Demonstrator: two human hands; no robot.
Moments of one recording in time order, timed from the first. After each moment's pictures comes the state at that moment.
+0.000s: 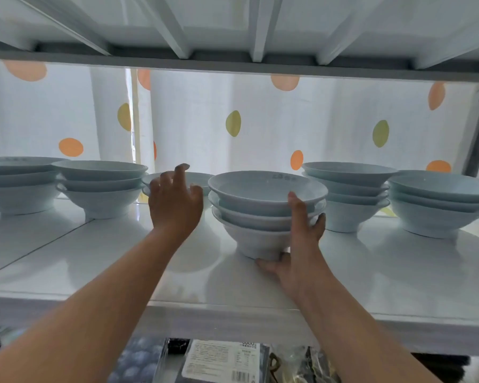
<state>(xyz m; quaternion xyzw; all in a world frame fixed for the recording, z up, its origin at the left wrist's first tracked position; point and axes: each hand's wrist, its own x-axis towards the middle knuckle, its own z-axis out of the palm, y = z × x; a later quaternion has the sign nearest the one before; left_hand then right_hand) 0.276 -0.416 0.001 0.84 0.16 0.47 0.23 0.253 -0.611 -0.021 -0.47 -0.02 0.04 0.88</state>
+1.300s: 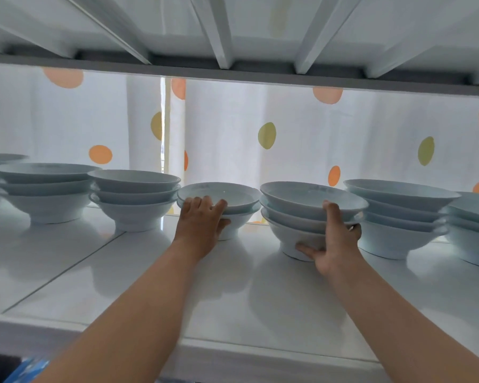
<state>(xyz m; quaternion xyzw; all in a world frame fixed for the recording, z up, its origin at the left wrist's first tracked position) 0.324 -0.329 -0.033 0.90 0.03 0.43 -0.08 0.329 -0.563 0.000 -0.46 0.06 -0.06 0.88</state>
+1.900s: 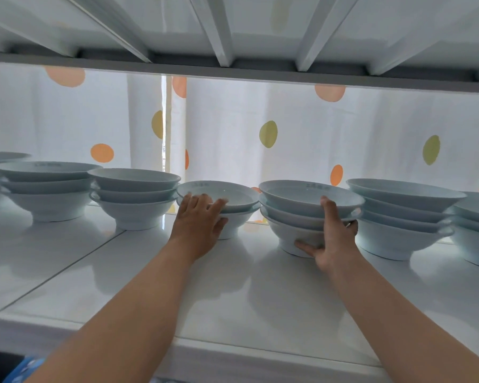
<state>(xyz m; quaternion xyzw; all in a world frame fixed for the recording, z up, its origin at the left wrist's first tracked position) 0.323 -0.321 -0.037 0.90 0.00 0.43 -0.02 0.341 -0.562 0.000 -0.48 0.05 -0.05 0.87</state>
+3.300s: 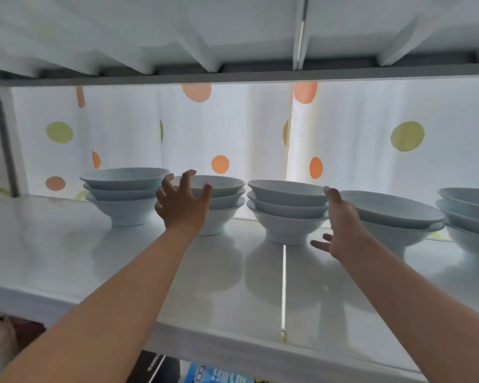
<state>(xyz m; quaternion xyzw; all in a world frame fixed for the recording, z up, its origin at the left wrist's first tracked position) 0.214 0.008 0.003 0.80 0.26 0.48 0.23 0.285 -0.235 0.015 -0.60 0.03 0.01 0.80</state>
